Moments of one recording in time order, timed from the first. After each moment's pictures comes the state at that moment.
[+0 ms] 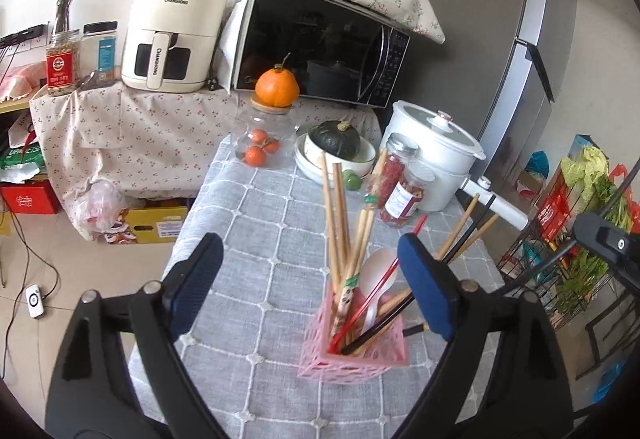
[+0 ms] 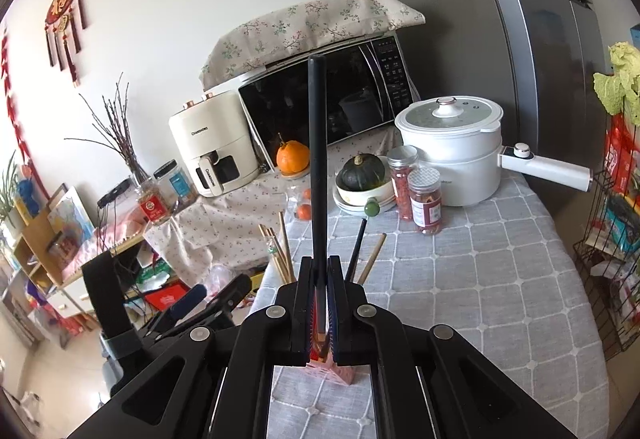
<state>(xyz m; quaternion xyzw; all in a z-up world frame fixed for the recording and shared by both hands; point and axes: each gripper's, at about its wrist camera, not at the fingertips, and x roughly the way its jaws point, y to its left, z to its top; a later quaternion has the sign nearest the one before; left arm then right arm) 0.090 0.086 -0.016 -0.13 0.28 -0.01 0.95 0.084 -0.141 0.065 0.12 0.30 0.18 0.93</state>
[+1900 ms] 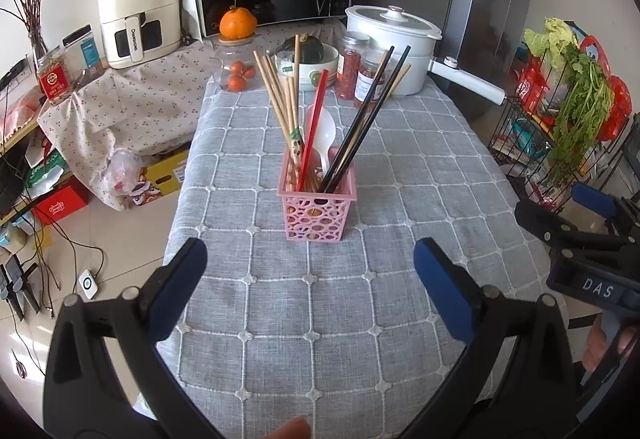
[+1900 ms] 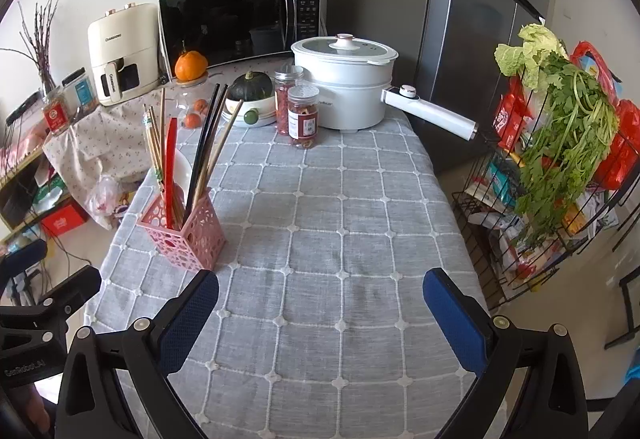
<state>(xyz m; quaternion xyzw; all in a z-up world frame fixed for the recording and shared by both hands) 0.005 0.018 -0.004 -0.01 0.40 -0.03 0.92 0.015 -0.187 0.019 -0.03 0.41 0.01 0.91</state>
